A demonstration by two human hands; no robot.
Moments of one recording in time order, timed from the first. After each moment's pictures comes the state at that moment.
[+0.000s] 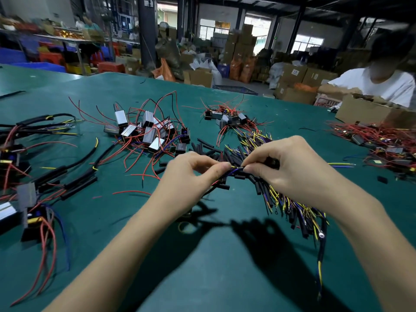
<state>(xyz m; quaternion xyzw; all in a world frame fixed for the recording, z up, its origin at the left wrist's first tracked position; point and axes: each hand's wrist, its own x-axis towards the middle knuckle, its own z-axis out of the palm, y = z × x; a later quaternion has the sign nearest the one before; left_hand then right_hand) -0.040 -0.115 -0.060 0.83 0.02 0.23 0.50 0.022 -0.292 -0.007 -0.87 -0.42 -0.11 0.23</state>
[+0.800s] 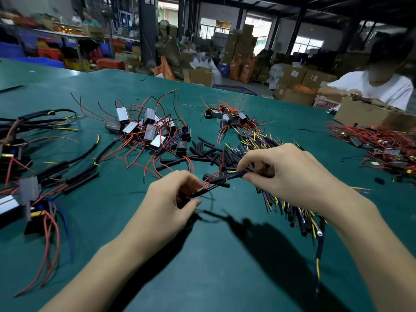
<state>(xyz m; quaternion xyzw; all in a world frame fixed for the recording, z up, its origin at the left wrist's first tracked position) -0.076 -0.096 -0.096 0.87 -0.03 0.28 0.40 0.016 -0.290 -0.010 -0.91 -0.40 -0.09 0.09</state>
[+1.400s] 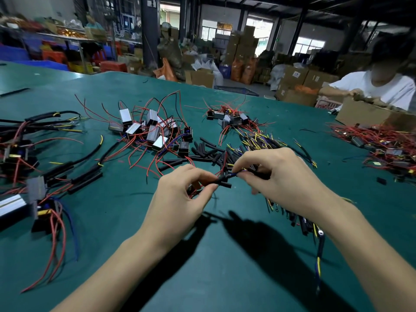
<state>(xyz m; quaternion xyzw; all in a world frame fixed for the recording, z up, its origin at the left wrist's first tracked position) -0.068 -0.112 -0.090 0.84 -0.04 0.35 0.42 0.015 -0.283 -0.025 -0.86 -0.44 -0.12 0.21</state>
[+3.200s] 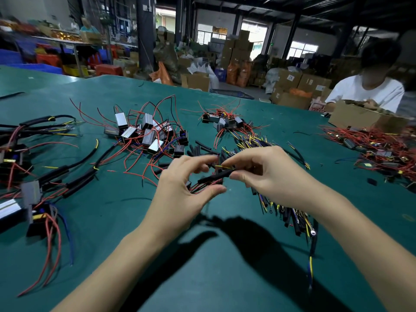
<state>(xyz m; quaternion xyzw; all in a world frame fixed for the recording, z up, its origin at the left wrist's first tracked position) -0.064 -0.119 -0.076 0.82 -0.04 0.34 0.45 0.019 -0.280 -0.017 -0.84 -0.46 -0.03 0.30</state>
